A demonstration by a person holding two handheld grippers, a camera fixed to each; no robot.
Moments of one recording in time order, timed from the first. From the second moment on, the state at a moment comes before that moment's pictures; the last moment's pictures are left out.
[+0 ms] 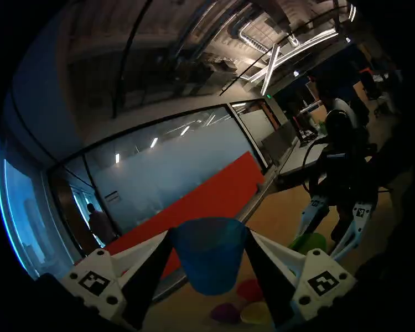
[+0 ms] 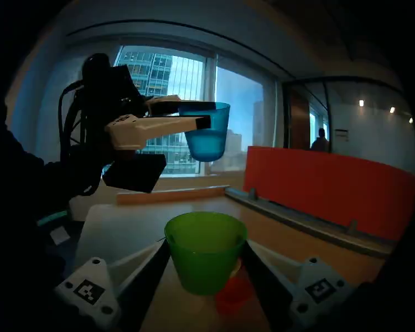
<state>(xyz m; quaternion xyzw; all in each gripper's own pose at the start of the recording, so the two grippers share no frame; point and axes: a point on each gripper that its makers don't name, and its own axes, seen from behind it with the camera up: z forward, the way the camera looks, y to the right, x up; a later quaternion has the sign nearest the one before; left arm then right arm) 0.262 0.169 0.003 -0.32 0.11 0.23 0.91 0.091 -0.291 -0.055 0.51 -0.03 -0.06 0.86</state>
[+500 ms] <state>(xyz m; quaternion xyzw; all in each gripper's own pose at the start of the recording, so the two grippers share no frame) 0.270 0.181 -0.004 -0.31 0.14 0.29 0.89 0.087 -0.302 -0.062 0.52 -0.04 -0.06 0.85</state>
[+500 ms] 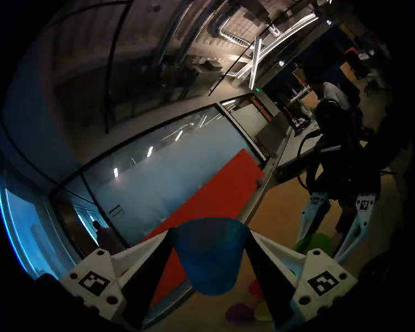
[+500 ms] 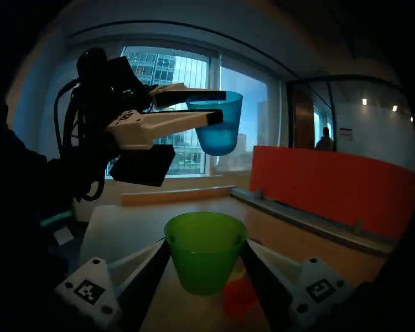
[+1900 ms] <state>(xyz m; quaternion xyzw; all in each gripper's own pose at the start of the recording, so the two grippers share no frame) 0.289 0.200 -0.008 -0.29 0.19 0.42 0.84 0.091 -0.308 -0.066 0.53 -0.03 -0.06 0.85</state>
